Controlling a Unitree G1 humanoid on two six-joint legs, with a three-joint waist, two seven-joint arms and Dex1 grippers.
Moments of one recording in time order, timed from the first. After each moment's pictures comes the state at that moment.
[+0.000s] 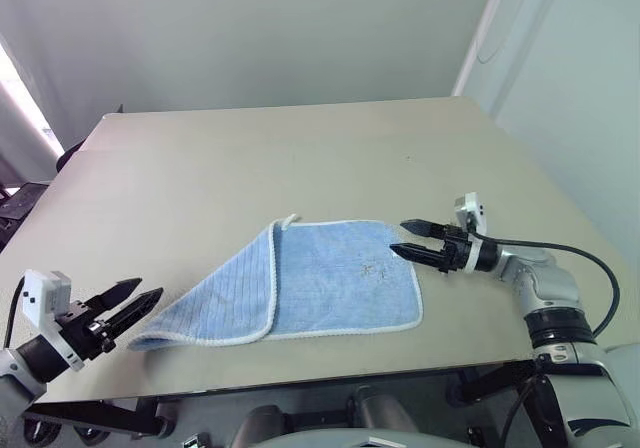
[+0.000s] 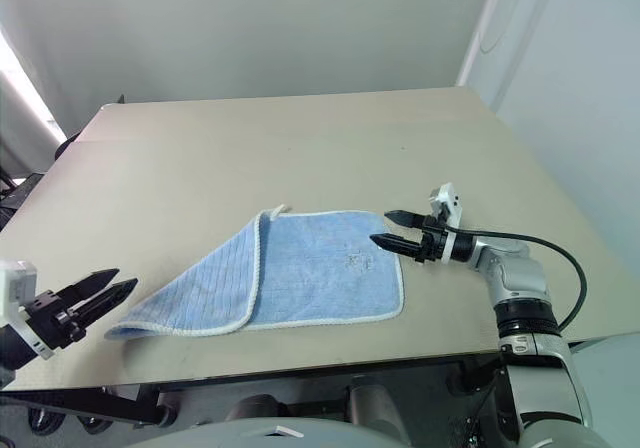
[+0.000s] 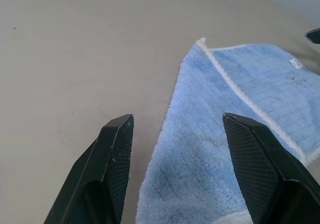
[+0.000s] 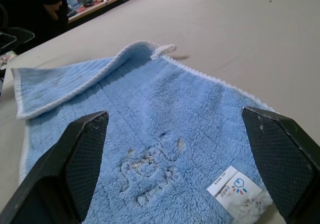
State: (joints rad) left arm 0.43 0.69 0.58 -0.26 -0.78 0.48 -0.89; right arm -0.43 -0.53 -0.09 0.47 0.39 0.33 1.28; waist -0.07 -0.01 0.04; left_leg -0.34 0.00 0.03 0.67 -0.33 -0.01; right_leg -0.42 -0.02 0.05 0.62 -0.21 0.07
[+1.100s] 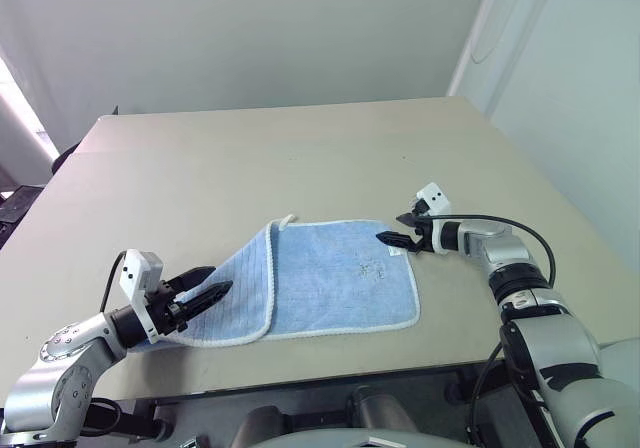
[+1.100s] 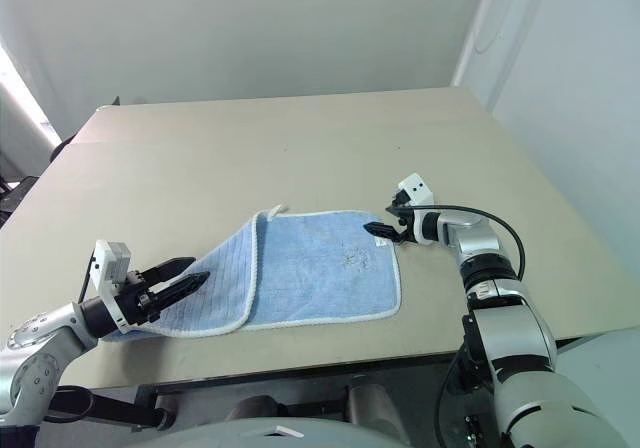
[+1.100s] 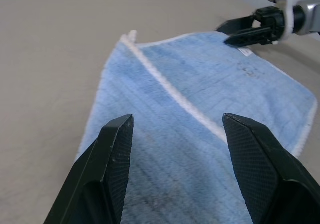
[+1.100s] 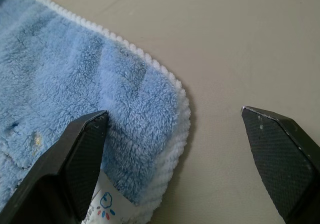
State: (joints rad) left arm 0.23 0.62 0.29 -0.26 -0.66 0.47 -0.90; right arm -0.76 -0.44 0.06 0.96 0.09 0.24 0.97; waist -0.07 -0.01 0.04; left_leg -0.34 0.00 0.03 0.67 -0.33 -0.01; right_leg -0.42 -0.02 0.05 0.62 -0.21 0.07
